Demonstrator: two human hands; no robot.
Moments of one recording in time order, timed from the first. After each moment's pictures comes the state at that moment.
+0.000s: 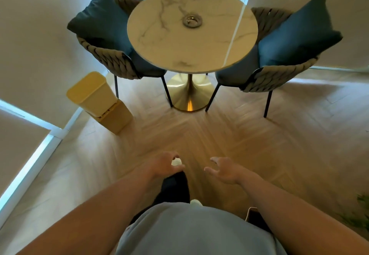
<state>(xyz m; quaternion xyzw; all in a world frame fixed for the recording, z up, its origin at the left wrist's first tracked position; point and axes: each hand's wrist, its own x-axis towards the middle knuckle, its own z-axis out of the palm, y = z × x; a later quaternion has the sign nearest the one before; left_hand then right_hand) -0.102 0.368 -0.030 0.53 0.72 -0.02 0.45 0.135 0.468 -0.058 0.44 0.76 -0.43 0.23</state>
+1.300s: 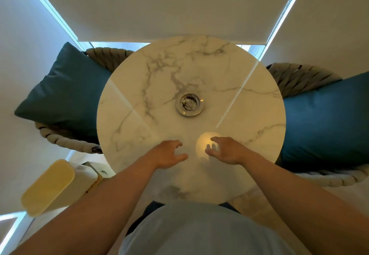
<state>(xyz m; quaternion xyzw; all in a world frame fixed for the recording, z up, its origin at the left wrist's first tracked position) -0.332 0.952 -0.030 0.52 0.74 0.01 0.44 -0.115 1.071 -0.040 0.41 0.81 -0.36 0.20</state>
